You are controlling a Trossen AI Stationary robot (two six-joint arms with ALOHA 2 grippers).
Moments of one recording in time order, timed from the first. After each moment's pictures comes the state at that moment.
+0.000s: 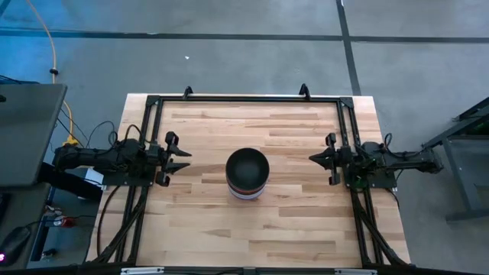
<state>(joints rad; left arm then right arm) 0.08 0.10 0.01 0.25 0.05 0.00 0.05 0.00 0.01 0.13 0.04 -0.07</state>
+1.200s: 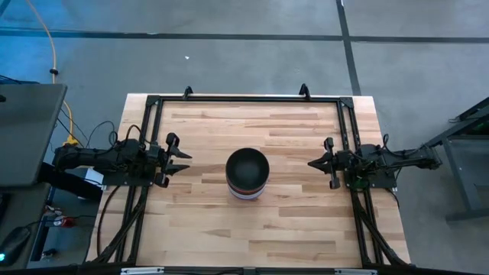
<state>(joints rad) 0.08 0.10 0.01 0.23 0.09 -0.02 0.13 0.01 0.01 0.02 0.07 -0.08</state>
